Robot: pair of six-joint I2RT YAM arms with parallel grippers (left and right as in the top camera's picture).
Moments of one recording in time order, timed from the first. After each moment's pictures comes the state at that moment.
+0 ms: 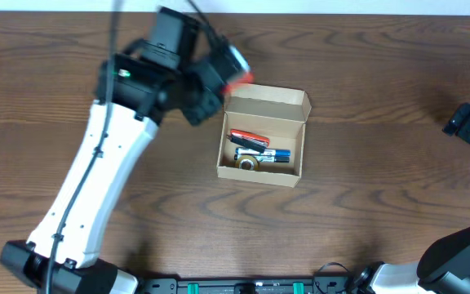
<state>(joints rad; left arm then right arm) -0.45 1.65 1.81 -1.19 0.22 0.65 -0.62 1.61 1.48 -1.08 -0.02 0.09</state>
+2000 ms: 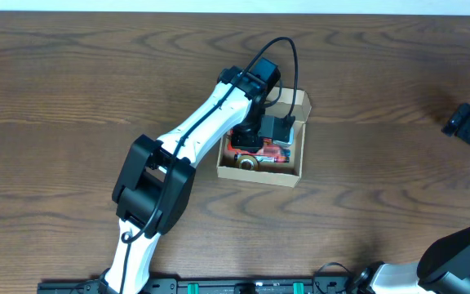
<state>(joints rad) -0.62 2.17 1.81 -1.15 0.21 1.09 -0.62 1.61 1.48 -1.09 -0.03 0.09</state>
